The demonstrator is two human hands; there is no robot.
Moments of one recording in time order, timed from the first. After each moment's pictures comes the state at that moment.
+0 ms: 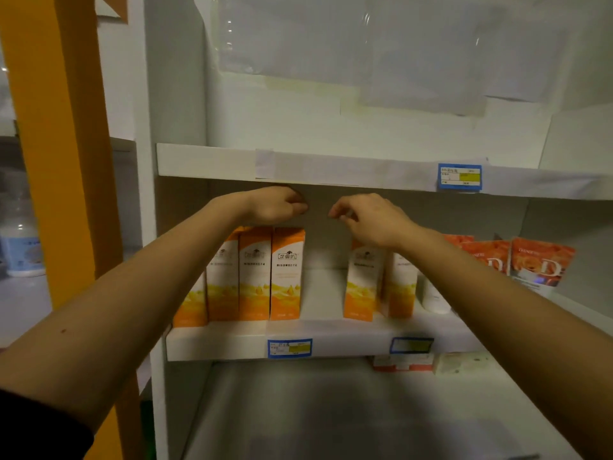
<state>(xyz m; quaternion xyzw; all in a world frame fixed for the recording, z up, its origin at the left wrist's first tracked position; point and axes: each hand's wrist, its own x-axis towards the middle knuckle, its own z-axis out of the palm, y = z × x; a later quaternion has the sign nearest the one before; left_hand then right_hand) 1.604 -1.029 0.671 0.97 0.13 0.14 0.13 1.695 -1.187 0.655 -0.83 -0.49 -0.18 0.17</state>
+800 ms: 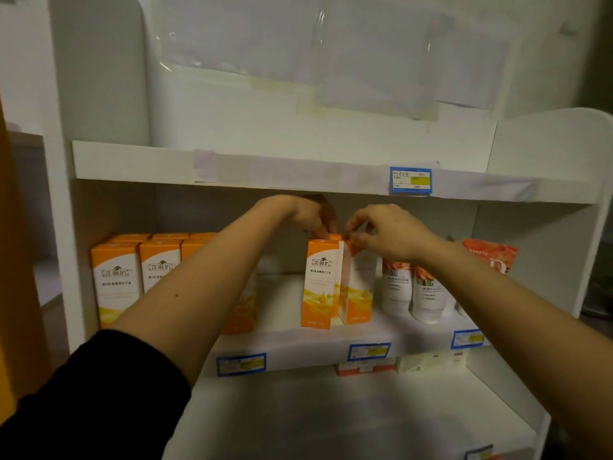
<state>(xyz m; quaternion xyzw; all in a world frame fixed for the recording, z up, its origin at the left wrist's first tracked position) 1.709 -1.088 0.677 0.99 0.04 -0.01 0.10 1.735 -1.254 0.655 -0.87 -0.44 -0.17 0.15</state>
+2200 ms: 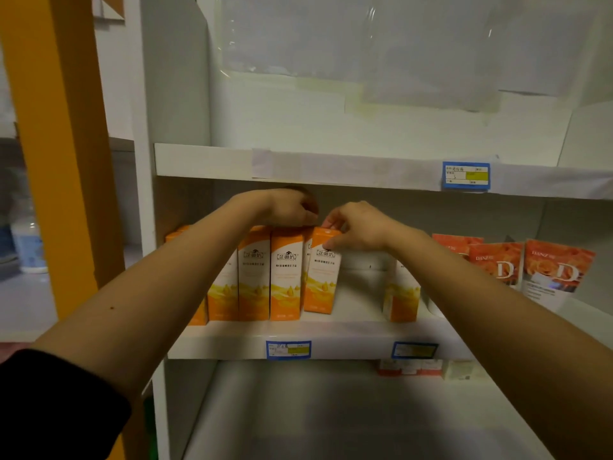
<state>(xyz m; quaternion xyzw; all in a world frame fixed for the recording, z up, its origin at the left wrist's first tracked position) 1.622 -1.044 0.675 0.98 0.16 0.08 0.10 1.707 -1.171 0.653 -0.83 -0.53 -0.09 0.15</state>
